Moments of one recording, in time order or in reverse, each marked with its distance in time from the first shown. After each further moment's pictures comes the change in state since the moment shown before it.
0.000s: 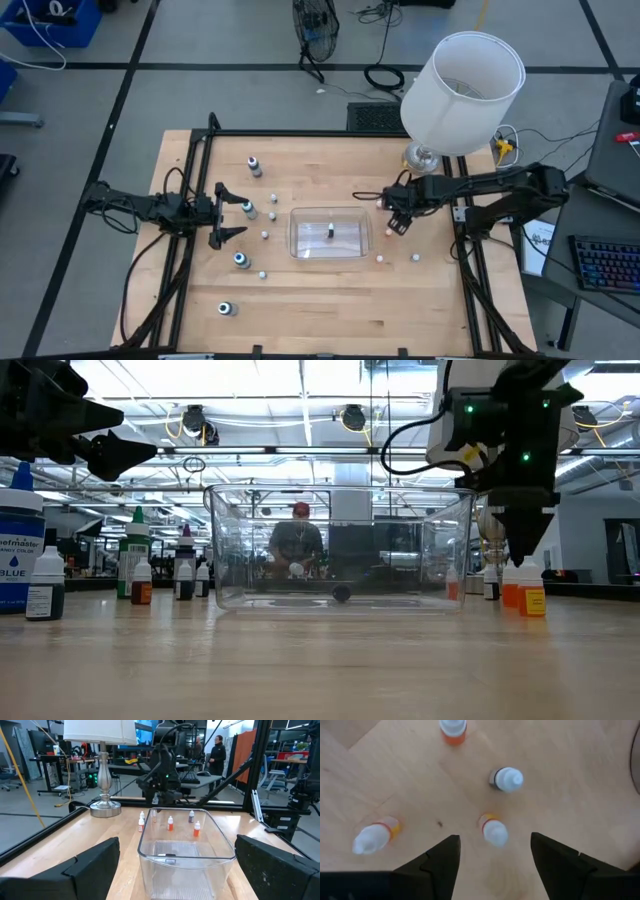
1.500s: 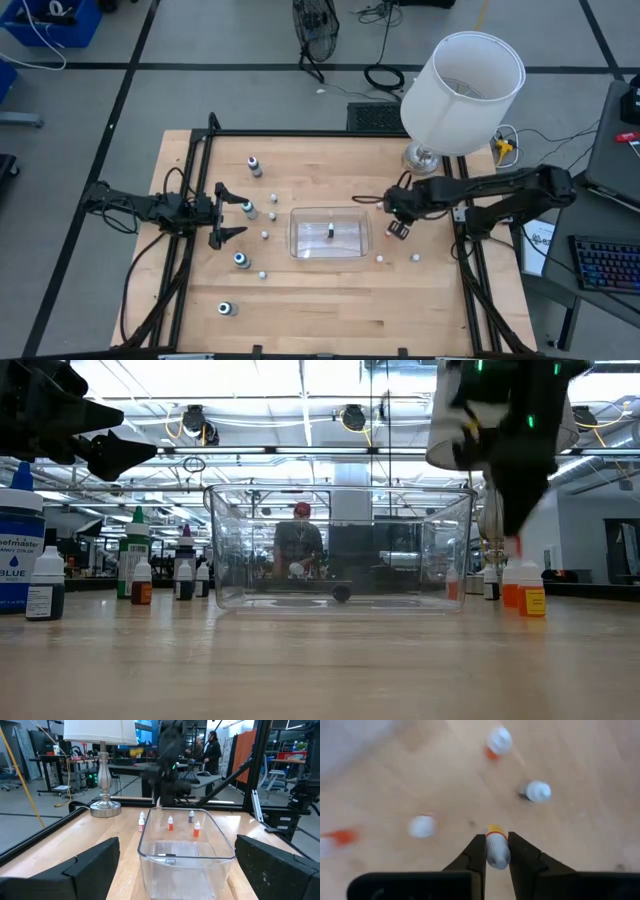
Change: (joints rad) left arm 0.000 0.000 0.000 0.000 0.000 0.000; right arm 0.102 -0.072 0.088 -0.012 -0.041 -0.009
